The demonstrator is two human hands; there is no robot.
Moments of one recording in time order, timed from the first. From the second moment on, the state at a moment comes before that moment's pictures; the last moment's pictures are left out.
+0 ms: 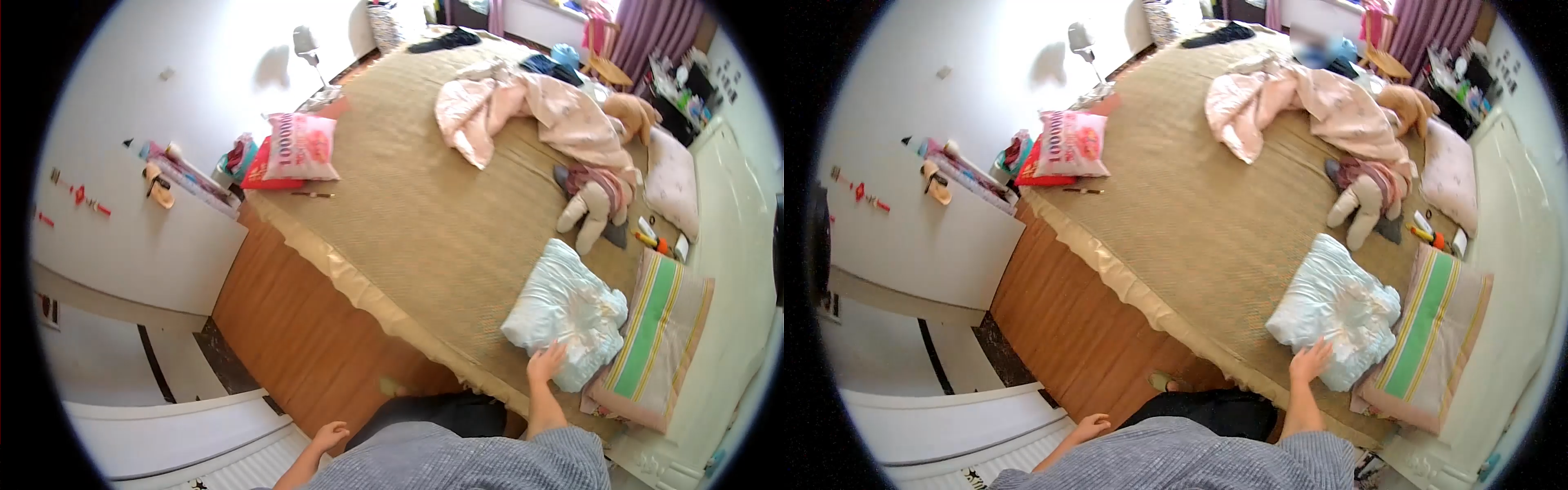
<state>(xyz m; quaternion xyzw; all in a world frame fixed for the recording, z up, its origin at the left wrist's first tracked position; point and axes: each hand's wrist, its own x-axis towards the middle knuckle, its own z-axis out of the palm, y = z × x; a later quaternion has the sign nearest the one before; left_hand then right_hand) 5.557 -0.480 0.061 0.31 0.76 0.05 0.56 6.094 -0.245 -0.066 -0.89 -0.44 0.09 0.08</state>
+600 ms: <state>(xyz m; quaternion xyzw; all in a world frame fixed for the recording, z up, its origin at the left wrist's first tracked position) 5.258 -0.415 0.096 0.47 0.76 0.21 0.41 5.618 -0.206 0.019 -0.47 -0.73 0.48 -0.14</state>
